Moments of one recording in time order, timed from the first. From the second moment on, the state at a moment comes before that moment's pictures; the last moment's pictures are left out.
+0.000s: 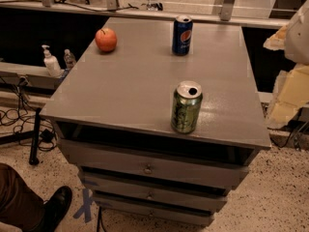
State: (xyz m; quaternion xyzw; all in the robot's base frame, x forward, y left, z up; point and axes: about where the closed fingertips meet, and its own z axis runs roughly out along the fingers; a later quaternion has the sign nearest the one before) arm 0.438 -0.217 0.976 -0.60 0.78 -0.03 0.16
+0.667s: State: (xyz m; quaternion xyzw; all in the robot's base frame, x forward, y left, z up) arm 0.436 -0.214 0.975 -0.60 0.78 -0.03 0.17
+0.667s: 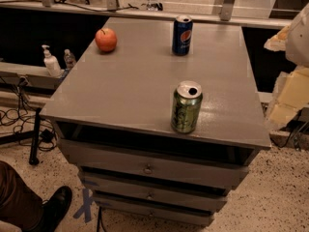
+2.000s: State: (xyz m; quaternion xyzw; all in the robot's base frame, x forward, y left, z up) arm 0.465 -0.179 0.893 -0.48 0.76 0.16 0.41
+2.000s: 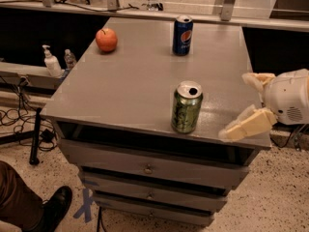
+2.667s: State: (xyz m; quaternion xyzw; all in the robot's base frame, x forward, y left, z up) arm 0.491 -0.152 0.875 -0.38 0.72 0.27 0.51
